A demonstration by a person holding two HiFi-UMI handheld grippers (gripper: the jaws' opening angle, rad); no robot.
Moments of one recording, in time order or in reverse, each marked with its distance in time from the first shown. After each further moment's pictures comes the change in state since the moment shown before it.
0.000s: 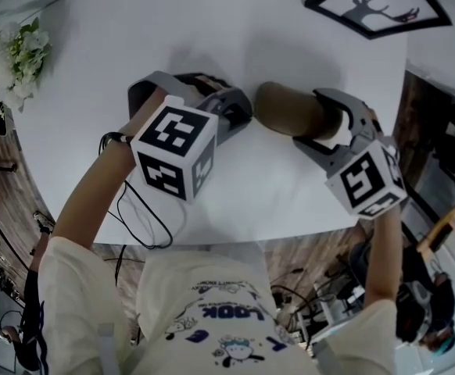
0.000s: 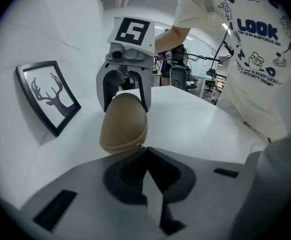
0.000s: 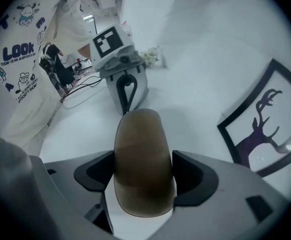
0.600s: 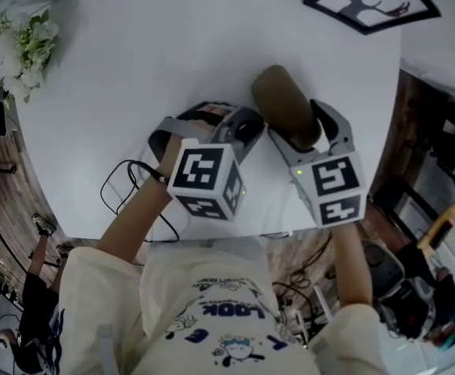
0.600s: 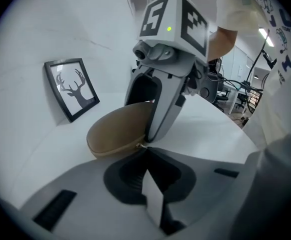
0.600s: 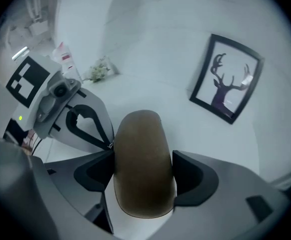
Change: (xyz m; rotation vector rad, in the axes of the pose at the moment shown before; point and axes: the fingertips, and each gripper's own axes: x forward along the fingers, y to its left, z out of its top) left arm 0.014 -0.021 0.023 -0.289 -0.014 0.240; right arm 0.011 0.016 0.016 0.658 -0.093 -0.290
